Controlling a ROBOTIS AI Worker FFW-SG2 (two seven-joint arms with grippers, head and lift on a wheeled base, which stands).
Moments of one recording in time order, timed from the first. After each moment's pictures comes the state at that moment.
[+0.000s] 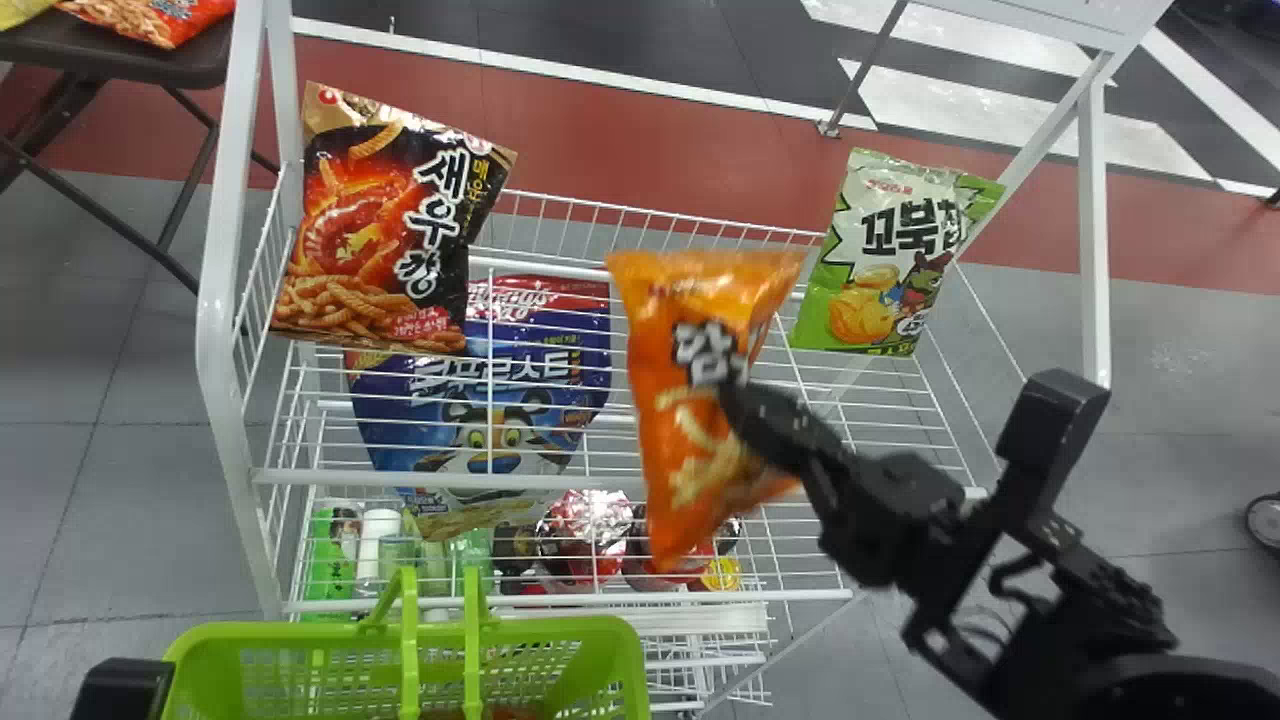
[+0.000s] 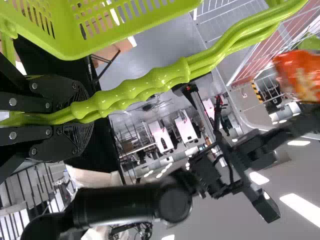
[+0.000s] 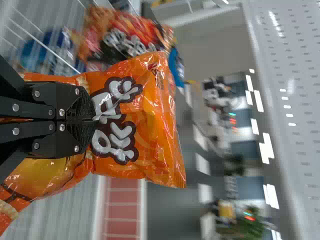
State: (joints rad) left arm 0.59 0.13 -0.13 -2.29 0.22 1.27 -1.23; right arm 0.57 -0.01 -0.42 -2.51 -0.29 0.87 0.63
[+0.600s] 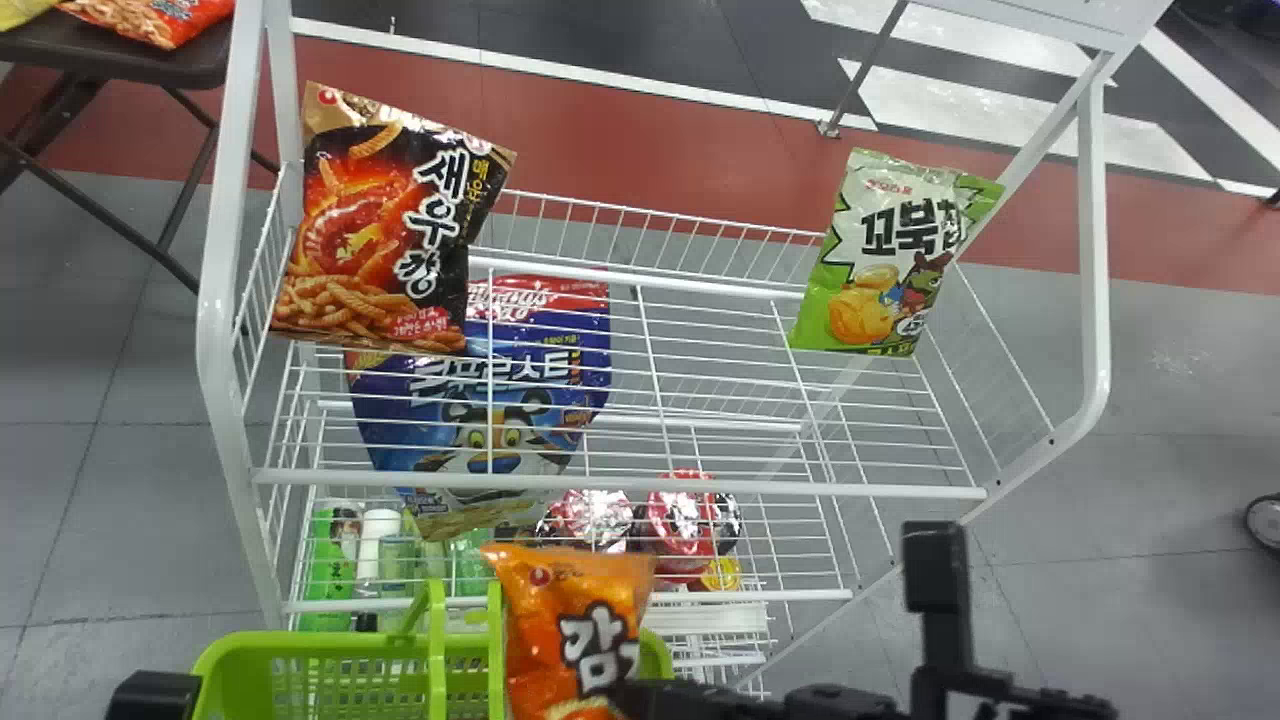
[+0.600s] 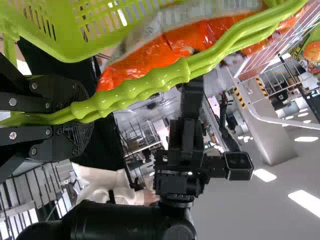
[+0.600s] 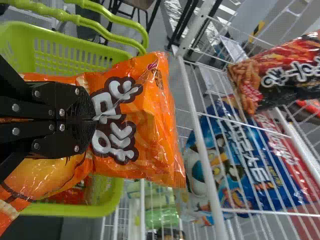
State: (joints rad) left arm 0.61 0.13 -0.16 -2.31 0.21 1.26 -1.21; right arm 0.65 0.00 -0.39 -2.63 -0.34 1.56 0.70
